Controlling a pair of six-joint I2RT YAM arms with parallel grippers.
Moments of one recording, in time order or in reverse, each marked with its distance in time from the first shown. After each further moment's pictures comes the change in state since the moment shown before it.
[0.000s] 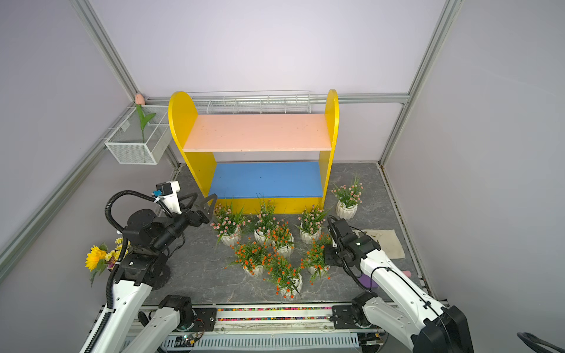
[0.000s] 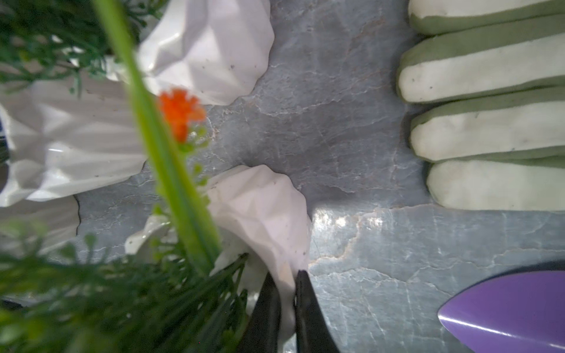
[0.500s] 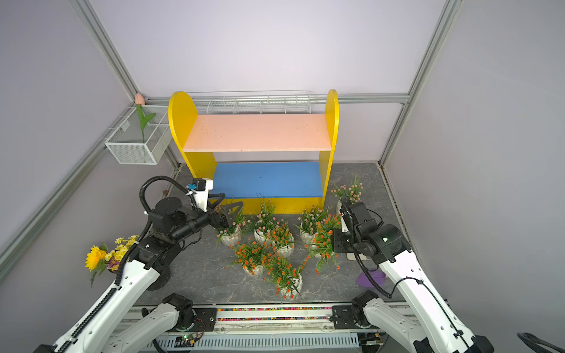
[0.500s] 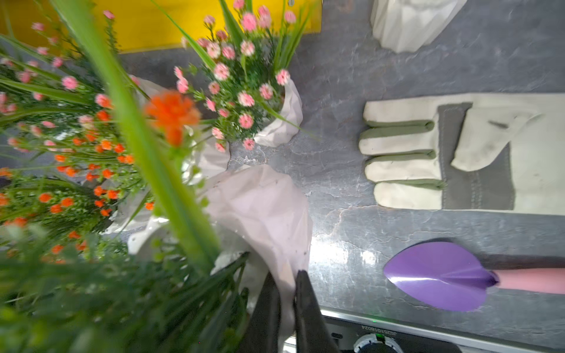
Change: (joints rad) left arm -0.297 0.185 0.108 -0.060 -0.007 0.153; right arm 0.000 -0.030 0.498 -0.338 0.068 -0.093
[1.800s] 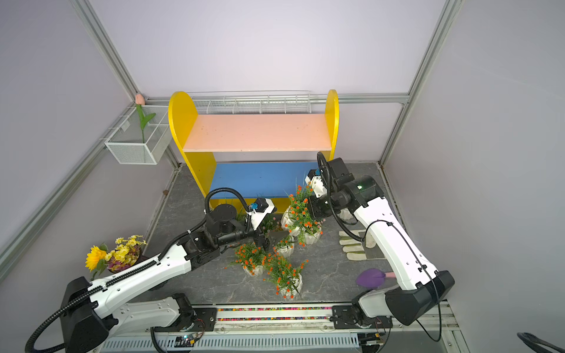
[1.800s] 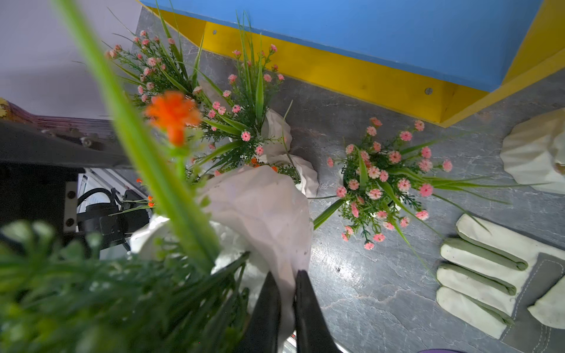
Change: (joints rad) left arm -0.446 0.282 0.029 0.228 -0.064 0.254; right arm 0.021 0.460 0.463 -0.011 -0.310 -0.244
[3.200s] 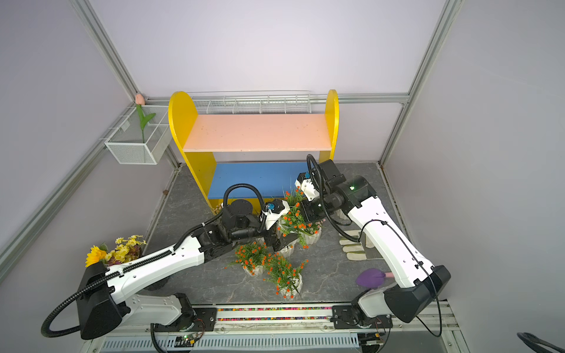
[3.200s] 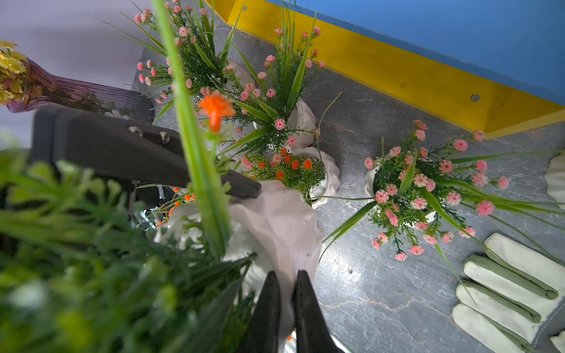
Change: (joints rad) left arm -0.049 0.122 0.109 -0.064 0.018 0.077; right arm 0.065 0.014 0.006 0.001 -0.037 -0.025
